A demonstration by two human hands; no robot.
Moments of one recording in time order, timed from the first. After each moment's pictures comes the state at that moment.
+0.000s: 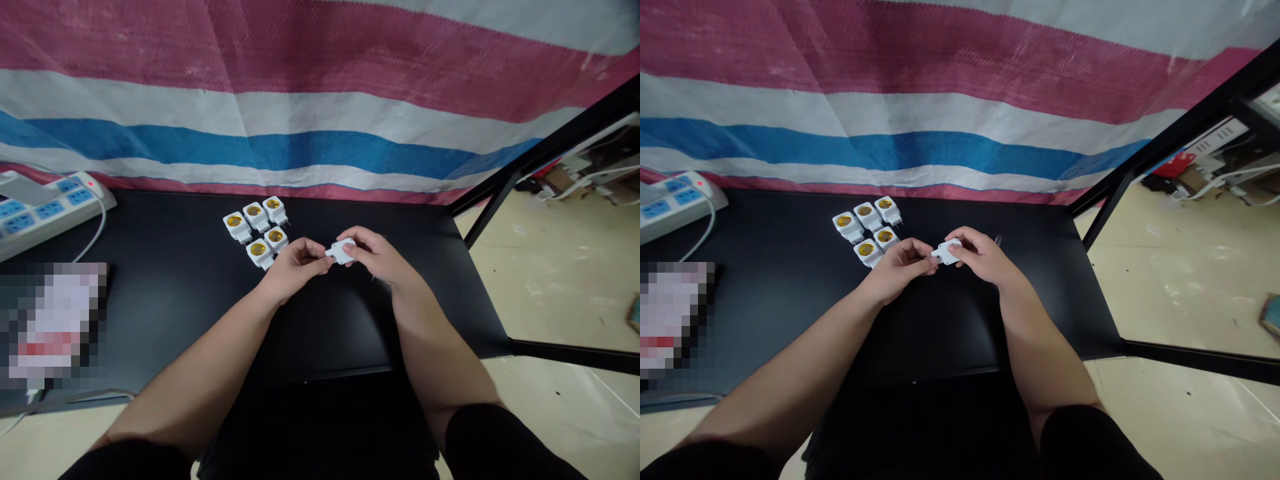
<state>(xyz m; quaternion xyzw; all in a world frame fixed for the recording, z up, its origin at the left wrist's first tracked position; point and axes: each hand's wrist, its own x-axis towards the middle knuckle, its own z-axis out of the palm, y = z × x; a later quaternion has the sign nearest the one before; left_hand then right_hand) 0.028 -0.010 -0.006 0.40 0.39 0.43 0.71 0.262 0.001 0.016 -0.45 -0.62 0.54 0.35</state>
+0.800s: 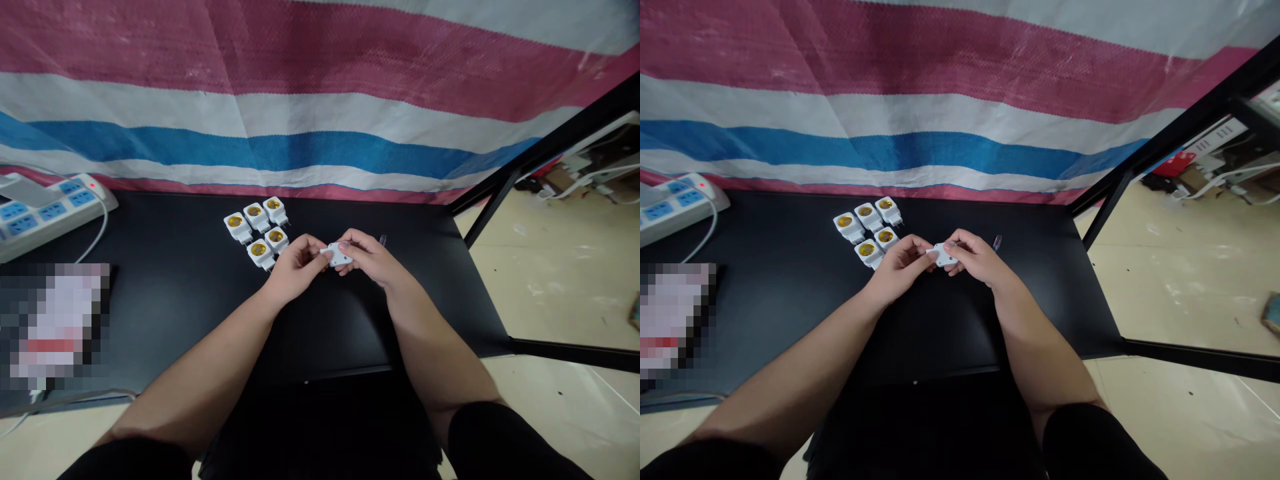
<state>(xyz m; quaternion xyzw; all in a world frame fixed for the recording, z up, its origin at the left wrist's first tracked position) 0.030 -0.011 -0.009 0.50 0.34 0.47 0.64 0.249 -0.002 0.009 -0.48 -0.52 0.62 0.34</state>
